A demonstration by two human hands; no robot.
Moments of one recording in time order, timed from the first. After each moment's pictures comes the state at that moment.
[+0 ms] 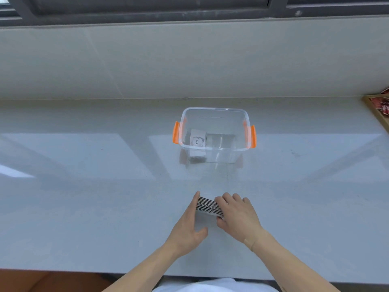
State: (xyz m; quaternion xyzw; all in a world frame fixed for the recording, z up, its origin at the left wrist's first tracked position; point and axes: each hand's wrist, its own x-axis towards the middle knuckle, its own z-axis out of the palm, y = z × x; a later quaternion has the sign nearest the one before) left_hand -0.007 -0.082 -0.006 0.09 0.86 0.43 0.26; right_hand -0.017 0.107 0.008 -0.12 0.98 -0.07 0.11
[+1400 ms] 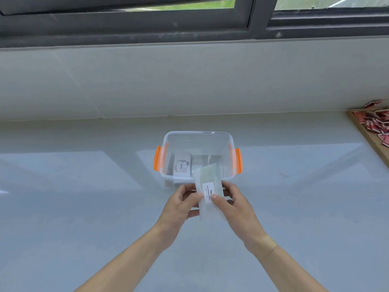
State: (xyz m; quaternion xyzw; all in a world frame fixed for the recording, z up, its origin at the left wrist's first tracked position) left_hand -0.120 -0.030 0.092 -0.09 0.63 0.71 0.29; right_hand -0.082 0.133 0.105 0.17 0.70 -0.68 0.11
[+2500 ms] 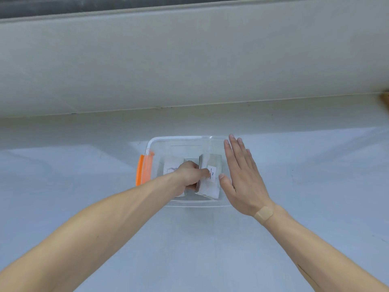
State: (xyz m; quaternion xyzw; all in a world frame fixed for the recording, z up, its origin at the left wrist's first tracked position) left_hand -0.285 0.039 0.026 -0.17 0.74 0.46 0.45; right_hand -0.209 0.195 0.037 -0.05 0.96 -0.28 0.02
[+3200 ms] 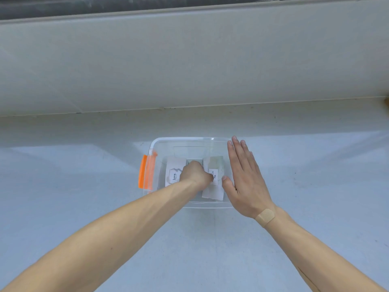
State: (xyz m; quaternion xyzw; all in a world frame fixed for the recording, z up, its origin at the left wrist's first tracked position) left_hand -0.279 0.055 0.024 -0.13 0.87 0.32 0.35; right_hand -0.209 0.192 0.040 -0.04 0.96 -0.29 0.02
